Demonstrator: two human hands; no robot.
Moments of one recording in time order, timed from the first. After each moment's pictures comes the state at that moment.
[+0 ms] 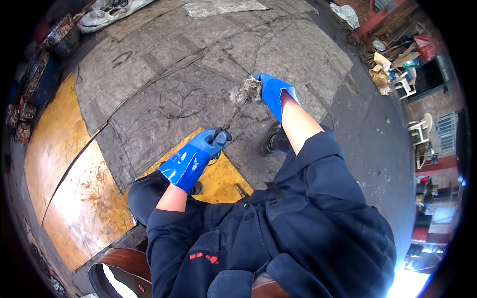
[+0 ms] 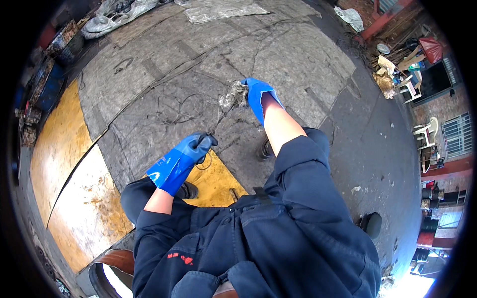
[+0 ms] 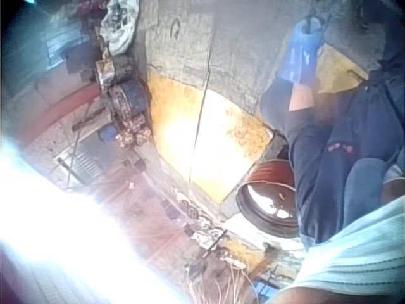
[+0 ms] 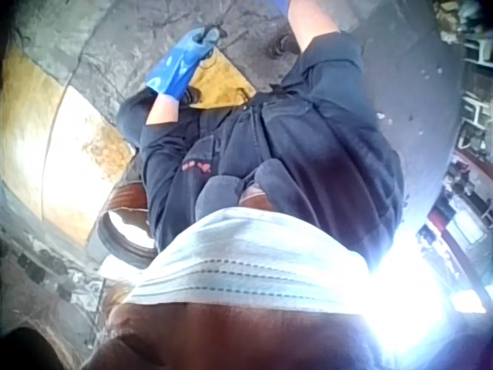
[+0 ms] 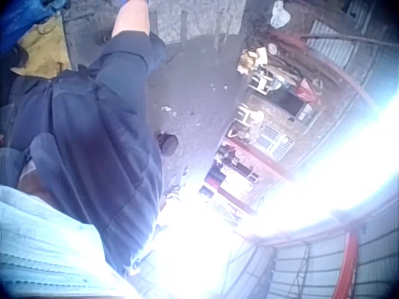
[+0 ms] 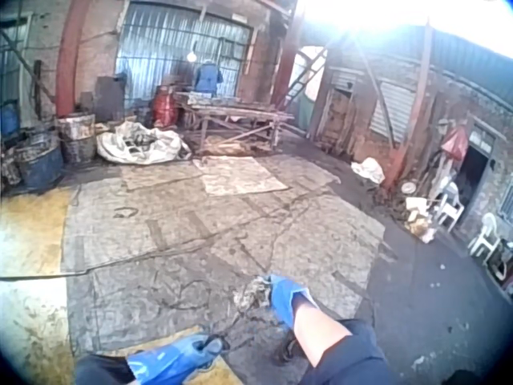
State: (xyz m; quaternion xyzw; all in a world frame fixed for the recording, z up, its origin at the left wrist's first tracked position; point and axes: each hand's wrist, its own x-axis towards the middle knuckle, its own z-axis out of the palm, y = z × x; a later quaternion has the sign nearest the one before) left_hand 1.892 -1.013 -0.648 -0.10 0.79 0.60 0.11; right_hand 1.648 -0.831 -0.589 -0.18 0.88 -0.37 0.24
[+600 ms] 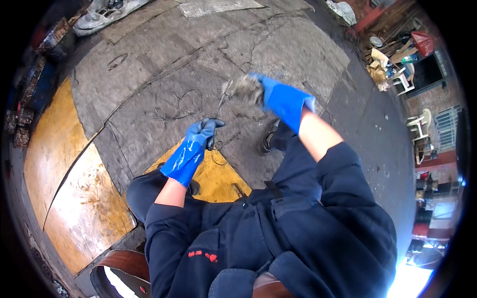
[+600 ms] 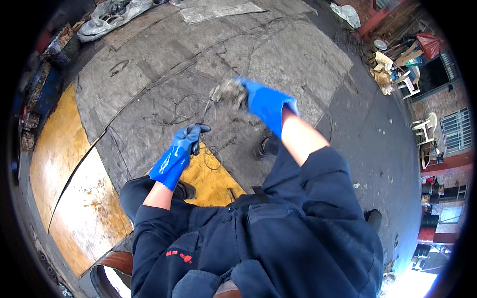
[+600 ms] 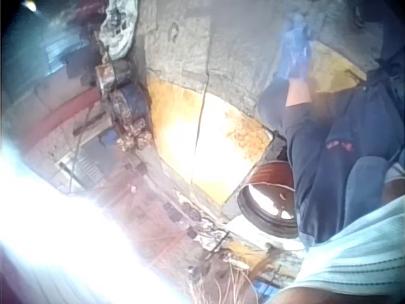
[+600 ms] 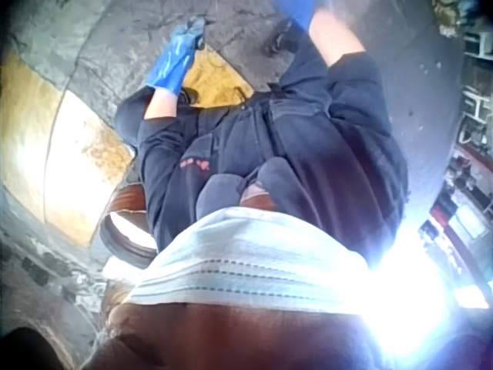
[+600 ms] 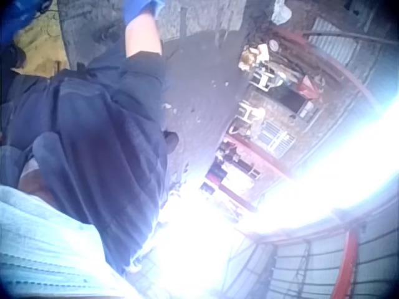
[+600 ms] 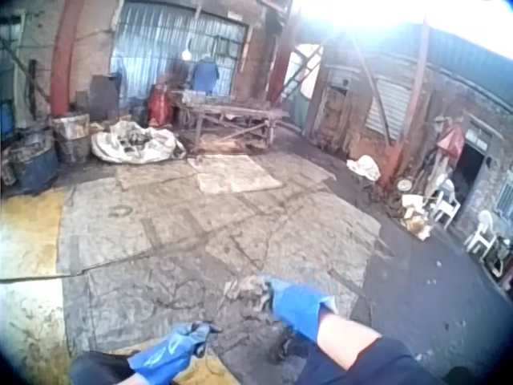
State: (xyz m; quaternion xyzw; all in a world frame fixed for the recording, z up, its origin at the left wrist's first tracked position) left_hand 1.869 -1.002 -0.651 -0.13 0.58 0.80 0.04; right_hand 1.627 -0.819 -0.607 0.11 0.45 -0.72 0.53
